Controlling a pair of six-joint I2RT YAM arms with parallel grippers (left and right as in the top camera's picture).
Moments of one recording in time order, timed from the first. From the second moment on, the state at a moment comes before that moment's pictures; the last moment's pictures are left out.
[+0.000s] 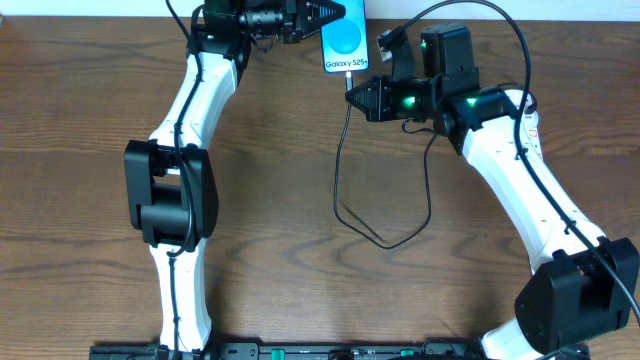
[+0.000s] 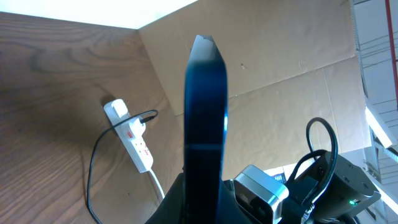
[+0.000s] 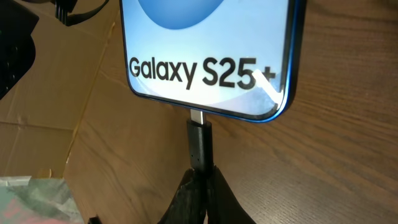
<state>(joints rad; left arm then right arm) -0.15 2.27 1.98 0.20 1.31 -1.07 0.31 1.73 1.48 -0.49 -0.64 0.36</state>
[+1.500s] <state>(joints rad) -0.15 2.27 1.98 0.23 1.33 -1.11 0.31 1.73 1.48 -0.47 -0.68 0.44</state>
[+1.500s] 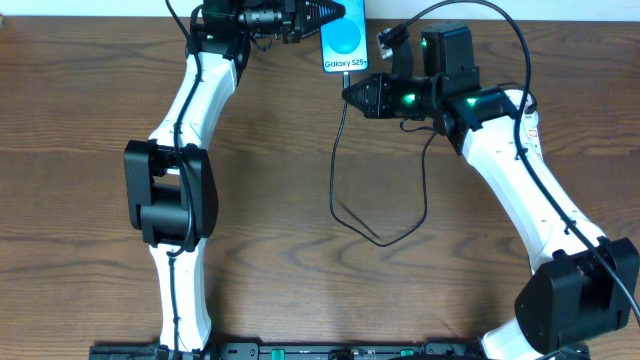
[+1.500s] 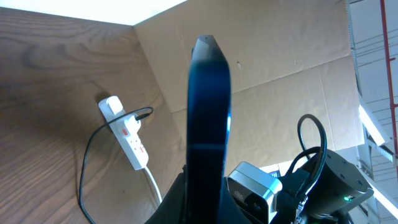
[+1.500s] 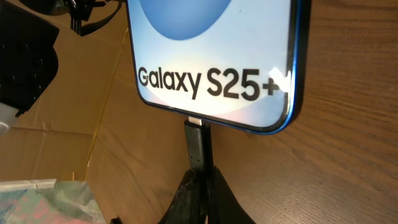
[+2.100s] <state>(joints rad) -0.14 2.27 1.98 0.23 1.34 -1.11 0.31 1.73 1.48 -0.40 -0.65 0.44</state>
